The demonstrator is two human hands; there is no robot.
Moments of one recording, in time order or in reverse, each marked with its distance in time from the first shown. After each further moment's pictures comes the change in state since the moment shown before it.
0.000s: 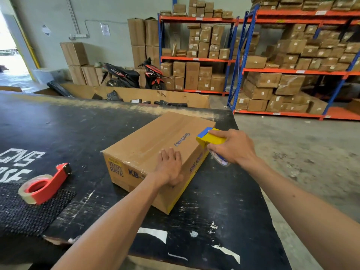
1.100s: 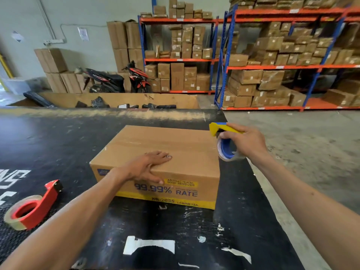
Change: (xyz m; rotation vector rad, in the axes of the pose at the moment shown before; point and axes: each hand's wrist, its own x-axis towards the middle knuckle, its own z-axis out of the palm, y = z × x) left_hand 0.024 -0.123 -0.012 -0.186 -0.006 0.495; right_hand 0.005 0.010 -0.009 0.629 0.135 0.449
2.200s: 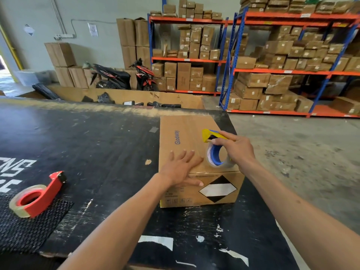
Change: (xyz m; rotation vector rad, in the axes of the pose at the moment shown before) left_hand 0.051 0.100 0.034 0.288 0.026 -0.139; right_hand -0.009 0.011 0.033 0.125 -0.077 0.036
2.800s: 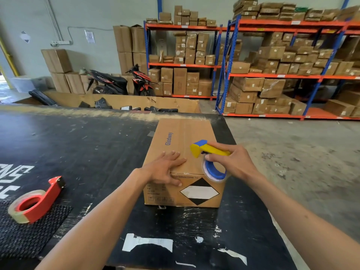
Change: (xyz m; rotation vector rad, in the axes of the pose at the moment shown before) left_hand -0.024 -0.050 -0.013 -0.248 -0.017 0.065; right_hand -0.041 -0.002 -0.018 -0.108 -0.243 -0.229
